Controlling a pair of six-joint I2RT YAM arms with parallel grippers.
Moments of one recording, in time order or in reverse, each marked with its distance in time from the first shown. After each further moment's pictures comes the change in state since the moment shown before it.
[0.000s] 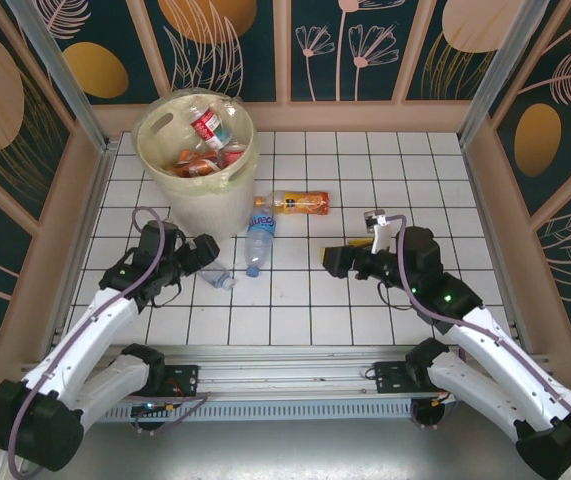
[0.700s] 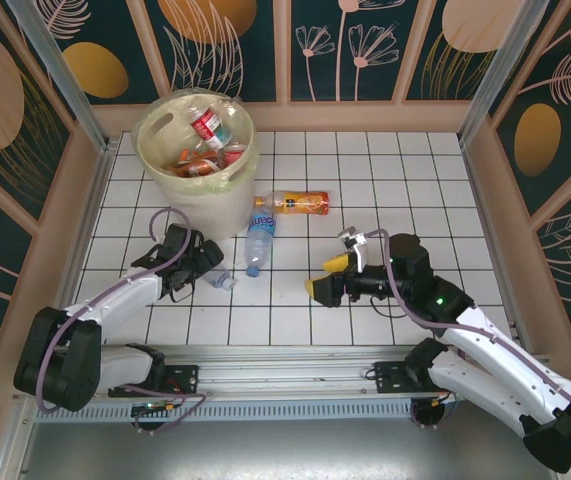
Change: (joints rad) left arm 0.000 0.322 -0.083 0.266 -0.105 -0.083; right arm 0.090 0.011 -0.046 0.039 -0.272 -0.079
